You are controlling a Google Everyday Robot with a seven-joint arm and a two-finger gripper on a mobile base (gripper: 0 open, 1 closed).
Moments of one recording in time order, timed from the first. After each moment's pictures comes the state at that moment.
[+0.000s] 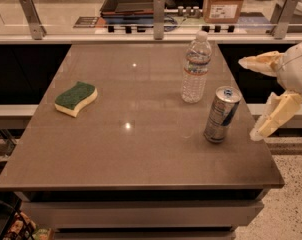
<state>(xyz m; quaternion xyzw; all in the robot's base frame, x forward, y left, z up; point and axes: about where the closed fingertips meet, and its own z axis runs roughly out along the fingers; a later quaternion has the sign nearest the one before) 0.479 -0.200 0.931 -0.64 0.67 0.13 0.34</state>
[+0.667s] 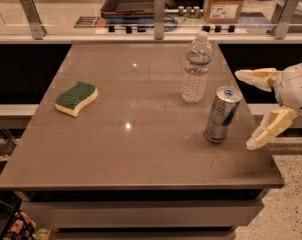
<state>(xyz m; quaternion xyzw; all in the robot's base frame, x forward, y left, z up) 0.482 -0.201 0.900 -0.63 0.64 0.20 0.39</state>
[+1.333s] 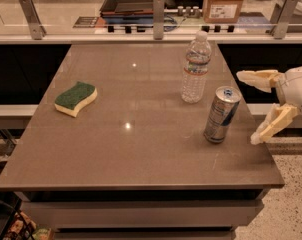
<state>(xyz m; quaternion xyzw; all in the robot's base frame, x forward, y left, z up) 0.497 -0.217 0.889 -0.60 0.62 0.27 0.42</state>
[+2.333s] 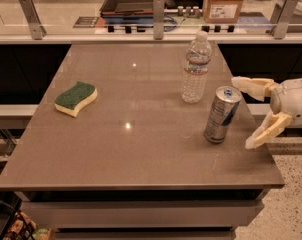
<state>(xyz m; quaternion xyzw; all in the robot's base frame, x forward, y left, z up) 0.491 -0.201 0.885 -0.56 0.59 0.35 0.47</state>
